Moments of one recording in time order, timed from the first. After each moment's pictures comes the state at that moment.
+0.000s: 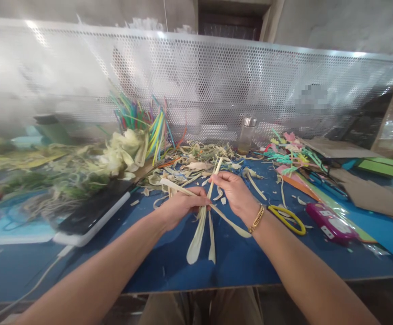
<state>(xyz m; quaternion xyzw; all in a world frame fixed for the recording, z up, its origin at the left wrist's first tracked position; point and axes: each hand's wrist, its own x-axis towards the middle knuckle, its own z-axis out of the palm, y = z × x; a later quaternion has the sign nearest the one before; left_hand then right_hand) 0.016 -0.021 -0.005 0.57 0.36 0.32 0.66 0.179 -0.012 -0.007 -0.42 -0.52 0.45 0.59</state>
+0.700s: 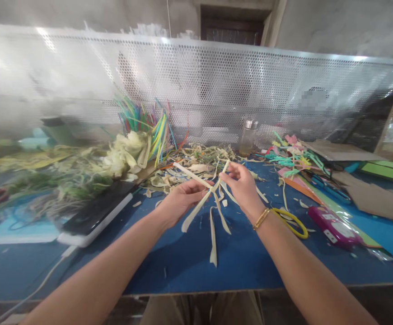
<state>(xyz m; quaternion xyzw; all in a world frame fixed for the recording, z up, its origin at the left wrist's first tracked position) 0.012 -0.015 -0.006 0.52 0.30 0.42 0.69 0.199 -0.006 -0.005 -0.54 -0.58 0.16 0.59</state>
